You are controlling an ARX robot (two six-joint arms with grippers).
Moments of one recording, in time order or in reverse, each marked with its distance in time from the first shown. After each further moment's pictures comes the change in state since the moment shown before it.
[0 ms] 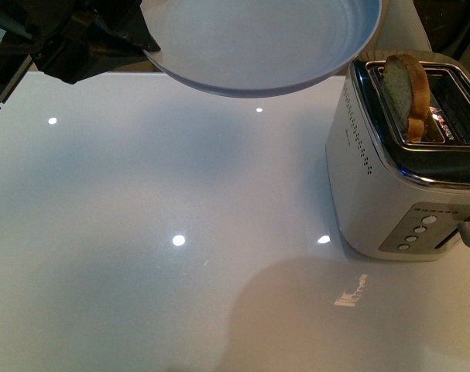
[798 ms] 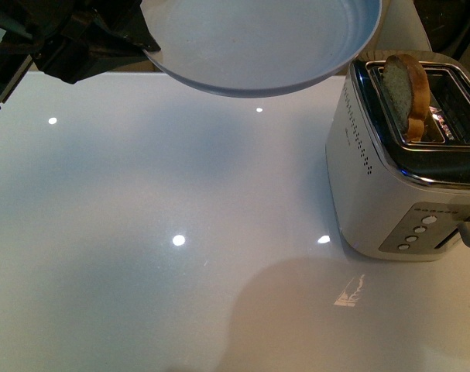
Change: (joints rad) left arm 0.000 0.000 0.000 0.000 0.000 0.000; right arm 0.000 0.000 0.000 0.000 0.000 0.000
